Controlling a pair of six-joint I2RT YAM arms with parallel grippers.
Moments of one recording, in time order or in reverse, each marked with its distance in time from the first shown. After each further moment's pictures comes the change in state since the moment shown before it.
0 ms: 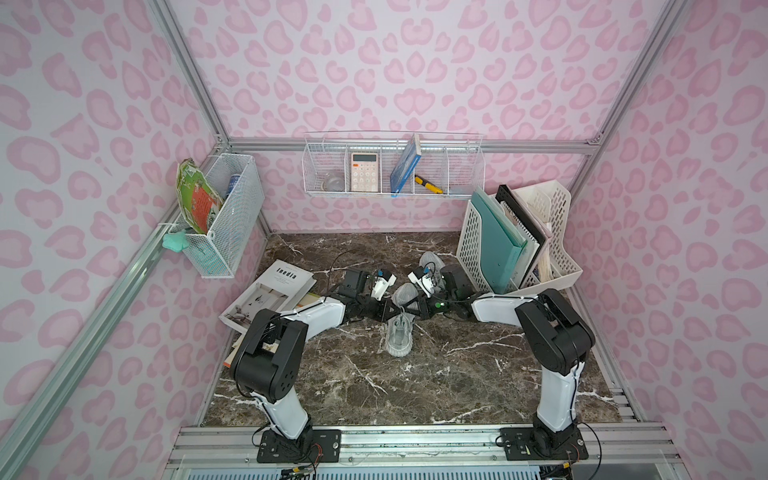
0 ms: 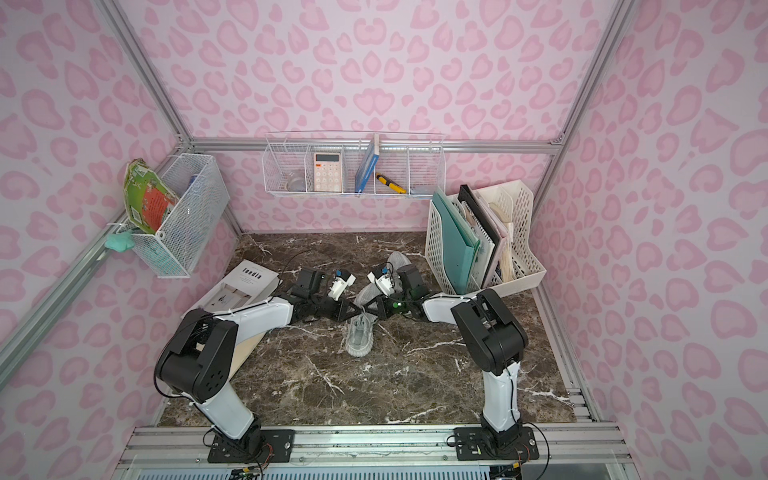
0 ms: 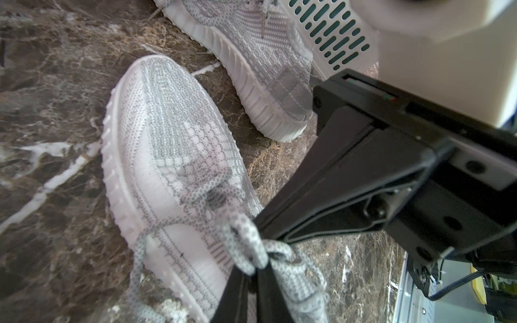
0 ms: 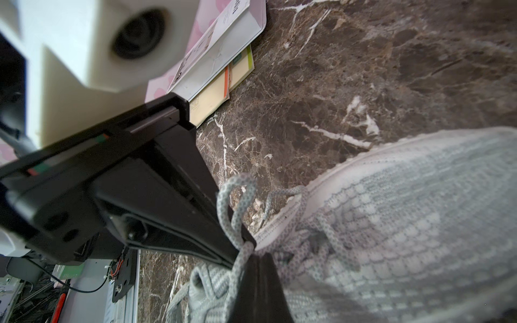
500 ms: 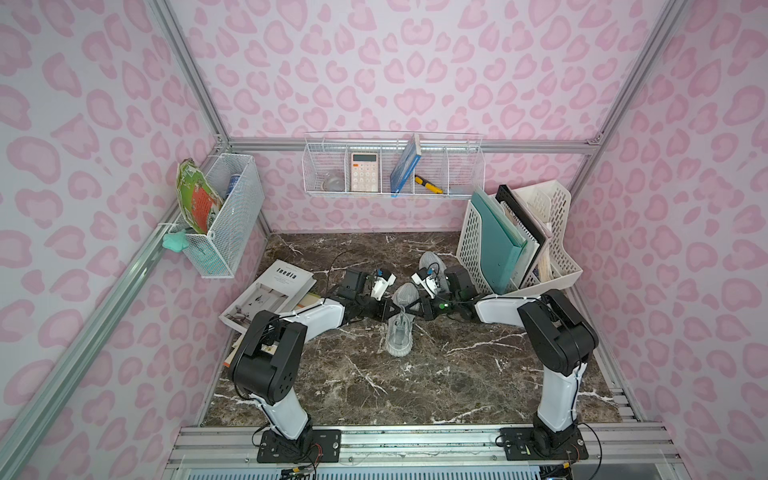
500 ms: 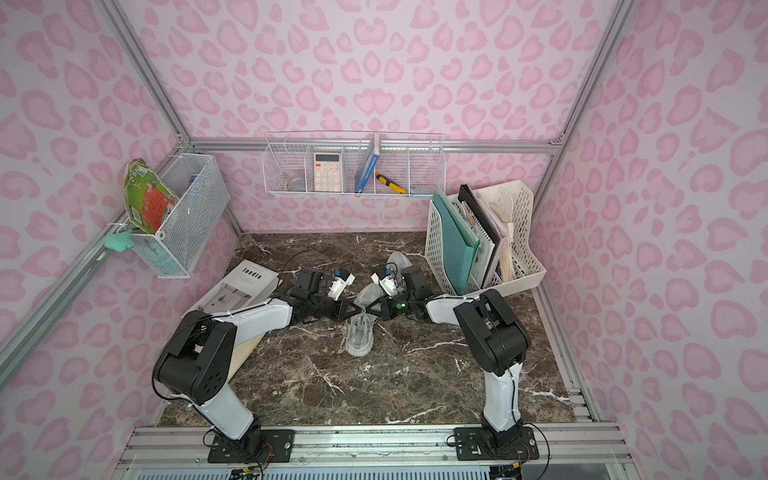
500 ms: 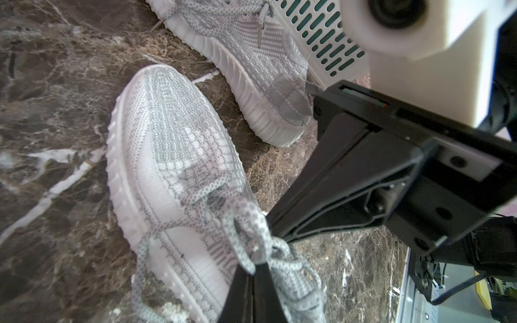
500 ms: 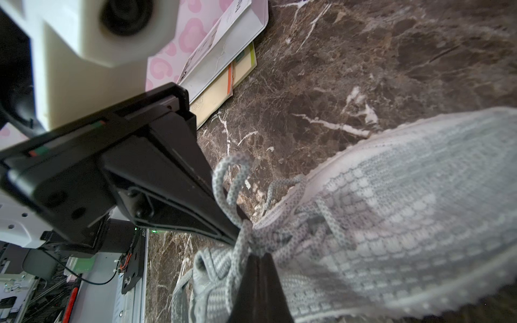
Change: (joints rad) left arm 0.000 -0.014 -0.019 0.040 -0.004 -0.011; right arm -0.025 -0.011 -0.040 0.026 -0.051 0.013
